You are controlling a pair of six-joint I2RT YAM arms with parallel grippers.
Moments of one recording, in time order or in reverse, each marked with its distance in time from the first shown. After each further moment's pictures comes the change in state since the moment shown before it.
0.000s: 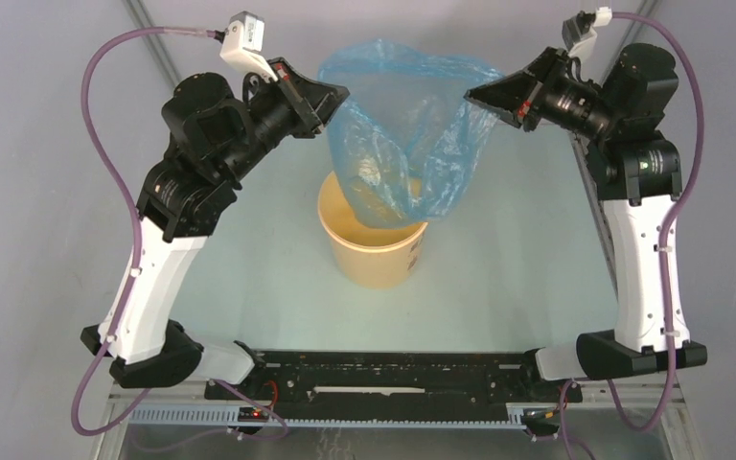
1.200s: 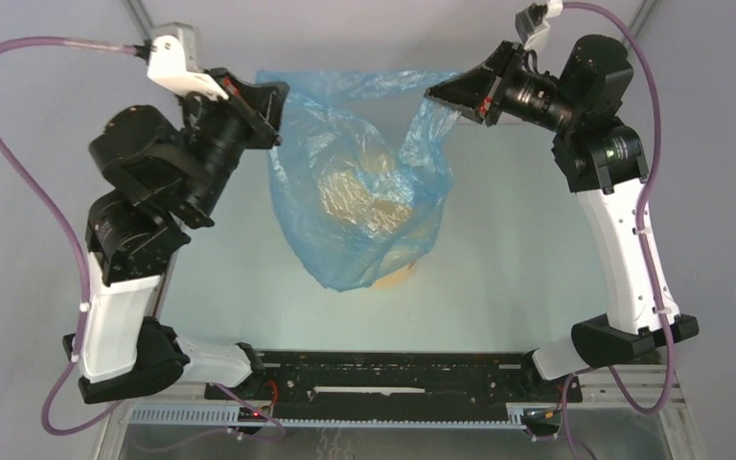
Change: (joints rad) left arm -0.243 -0.103 0.066 -0.077 -0.541 0.278; right arm 0.185 0.047 0.001 0.055 0.069 0.009
